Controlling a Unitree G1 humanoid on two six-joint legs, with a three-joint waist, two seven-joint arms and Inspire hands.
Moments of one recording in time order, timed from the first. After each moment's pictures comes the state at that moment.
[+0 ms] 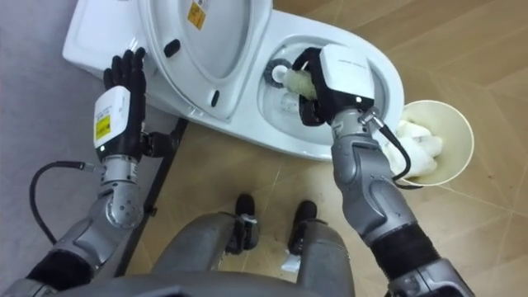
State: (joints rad) left arm 0.02 0.30 -0.38 0.48 0.53 -0.13 0.65; right arm -0.07 -0.34 0.41 0.10 -0.76 0.22 -0.21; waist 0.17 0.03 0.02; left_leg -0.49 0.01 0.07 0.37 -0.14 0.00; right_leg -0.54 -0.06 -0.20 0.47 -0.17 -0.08
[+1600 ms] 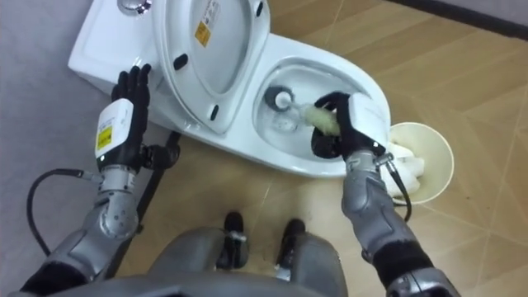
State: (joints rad) left arm 0.09 0.30 -0.30 0.49 0.55 -0.16 0.52; right arm 0.00 -0.31 0.27 0.47 -0.50 -0.06 -0.44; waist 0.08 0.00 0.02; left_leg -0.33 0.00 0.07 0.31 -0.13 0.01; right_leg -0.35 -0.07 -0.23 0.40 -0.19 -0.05
